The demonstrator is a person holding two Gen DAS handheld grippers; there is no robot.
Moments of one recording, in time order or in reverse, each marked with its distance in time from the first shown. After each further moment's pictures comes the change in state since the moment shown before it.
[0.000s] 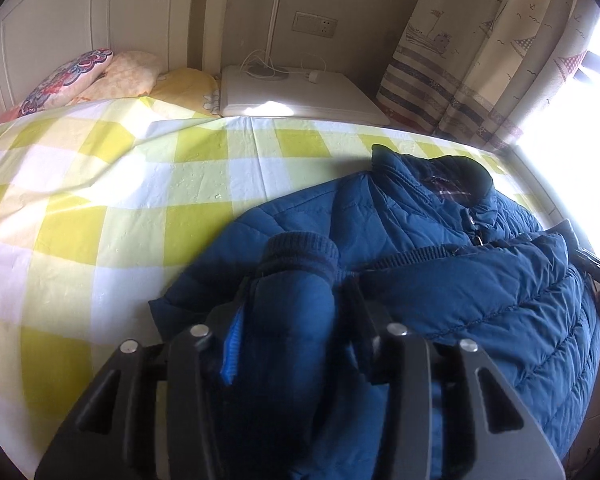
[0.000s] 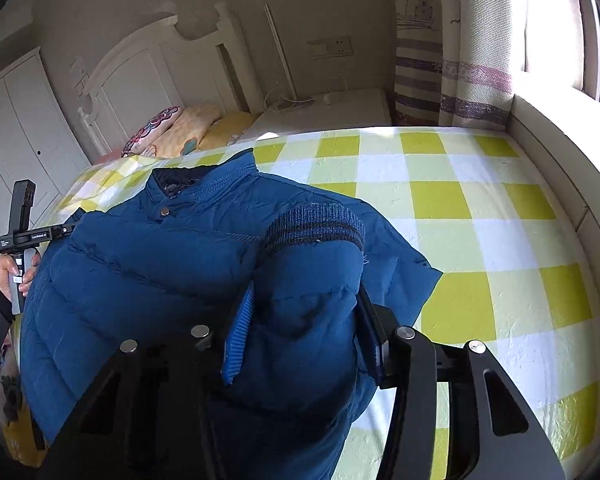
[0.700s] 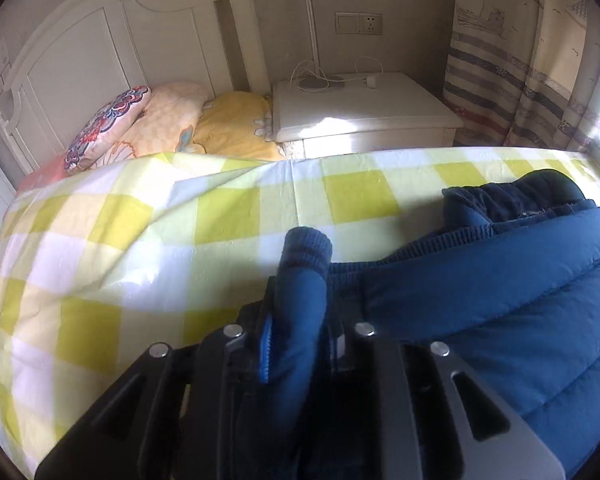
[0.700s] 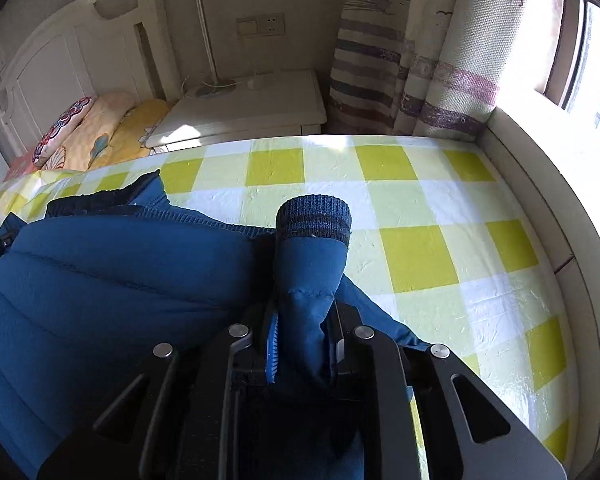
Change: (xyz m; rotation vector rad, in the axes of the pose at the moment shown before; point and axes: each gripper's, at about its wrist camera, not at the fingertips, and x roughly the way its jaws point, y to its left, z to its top) left arm 0.075 -0.016 0.066 0.061 -0.002 0.307; right arm 0.100 -0.017 0.075 0.115 0.119 -0.284
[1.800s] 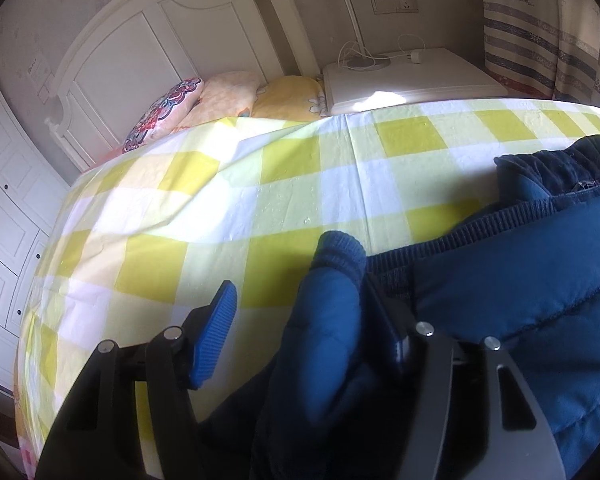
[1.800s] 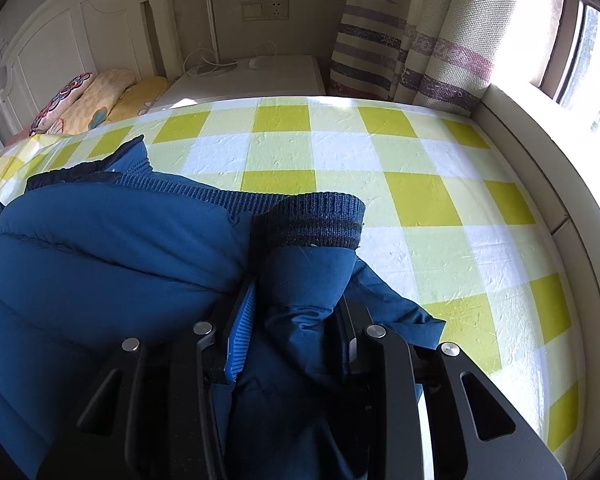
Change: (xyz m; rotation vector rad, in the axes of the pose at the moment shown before) left arm -0.028 0.000 -0.051 0.045 0.046 0.247; right arm -0.015 0.016 -0.053 -0.062 0.058 -0.041
